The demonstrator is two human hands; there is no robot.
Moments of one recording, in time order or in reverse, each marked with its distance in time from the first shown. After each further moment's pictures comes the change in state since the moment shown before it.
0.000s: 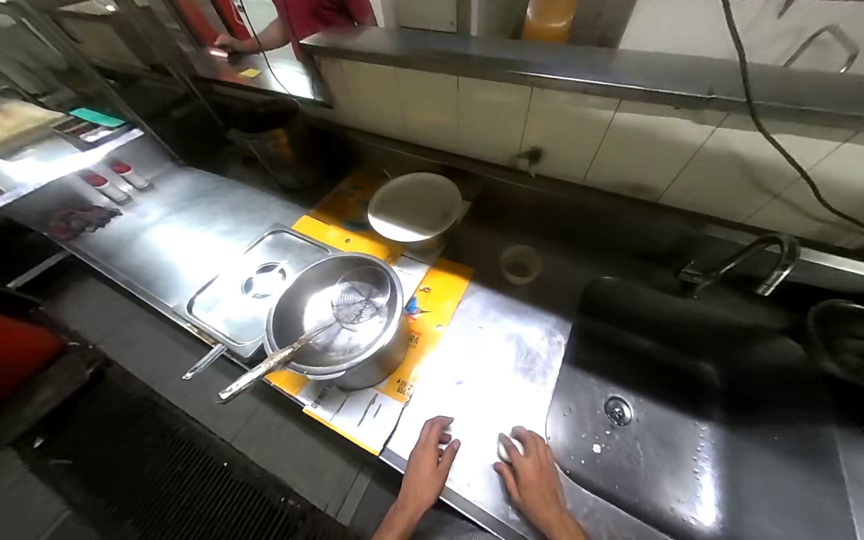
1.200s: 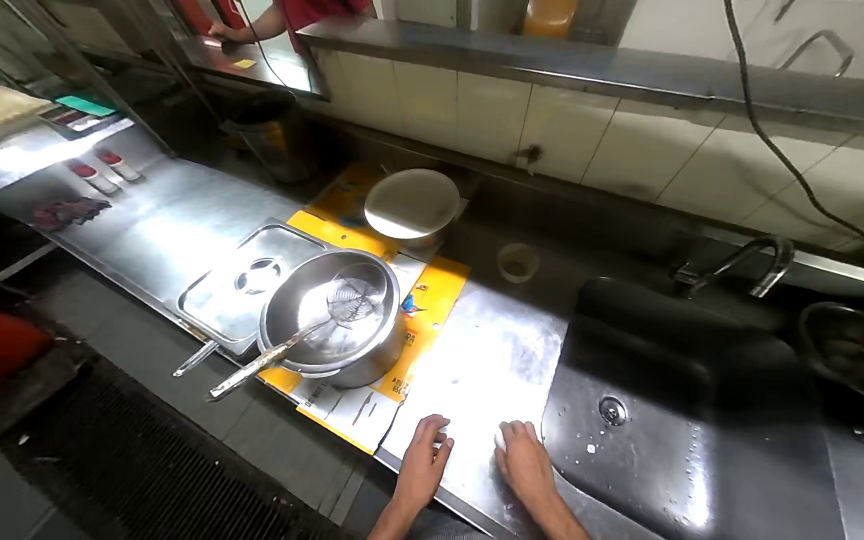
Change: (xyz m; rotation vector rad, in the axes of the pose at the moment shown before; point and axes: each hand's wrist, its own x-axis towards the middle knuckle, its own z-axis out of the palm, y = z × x) left_hand 0.002 0.000 0.002 -0.013 0.010 0.002; right_hand 0.056 -0.036 -0.042 -0.122 -0.506 0.337
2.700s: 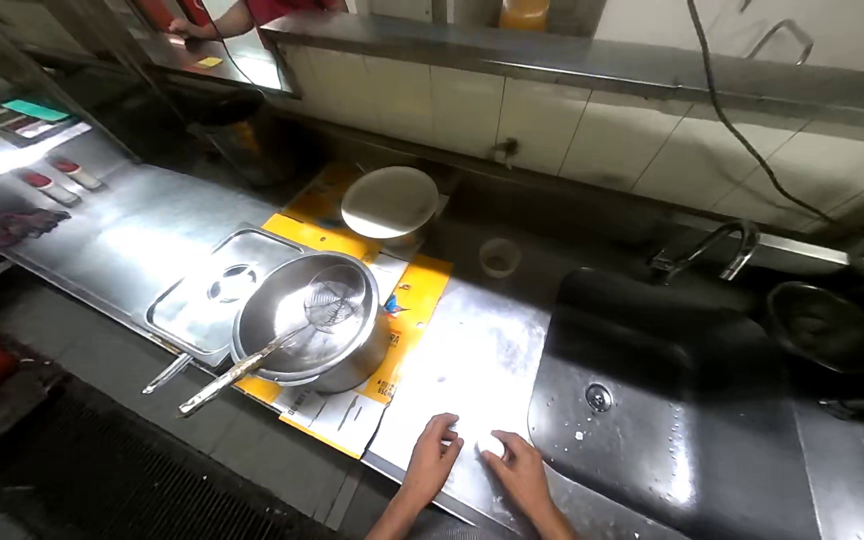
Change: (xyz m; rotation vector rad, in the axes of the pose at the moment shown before) left_hand 0.015 0.029 0.020 -0.055 -0.177 -0.015; right_hand -0.019 0.043 0.049 0.660 0.360 -0.075
